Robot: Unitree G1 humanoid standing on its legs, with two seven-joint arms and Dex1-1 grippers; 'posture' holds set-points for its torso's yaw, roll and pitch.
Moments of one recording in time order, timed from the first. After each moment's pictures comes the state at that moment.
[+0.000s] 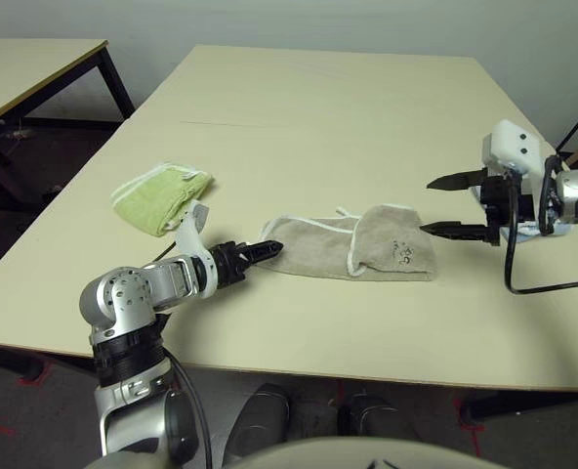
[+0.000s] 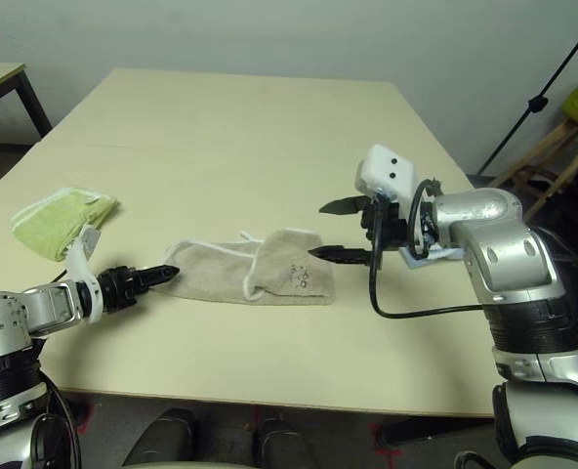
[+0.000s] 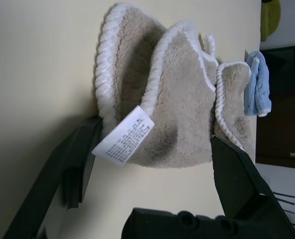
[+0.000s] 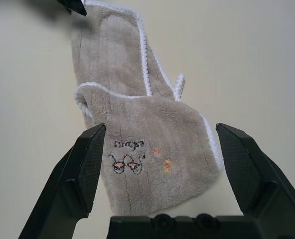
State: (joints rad) left arm -0.38 0.19 0.49 -0.13 -0.72 1.59 -0.25; right arm -0.57 -0.92 0.05 -0.01 0.30 0.49 1.29
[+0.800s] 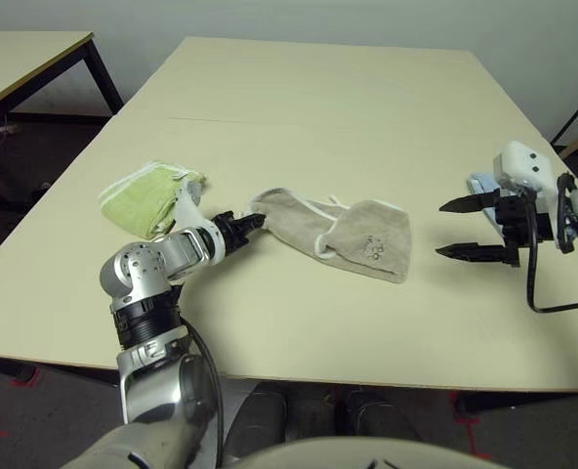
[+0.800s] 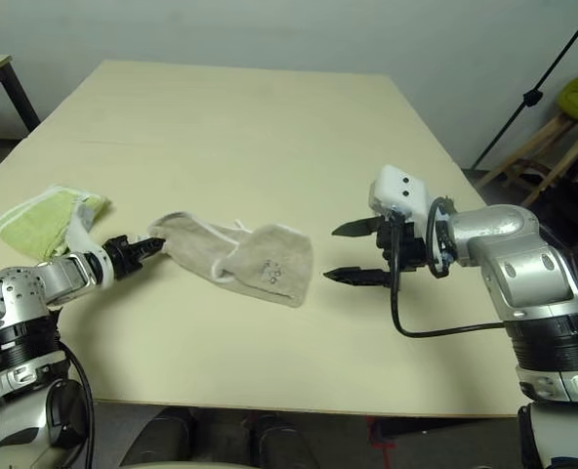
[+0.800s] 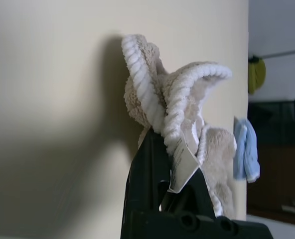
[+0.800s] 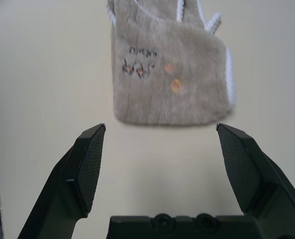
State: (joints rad) left arm -0.58 0.25 0.58 0.16 -0.65 1.26 -0.19; right arm -0.48 -1.00 0.05 -0.01 0.34 0.50 1.35
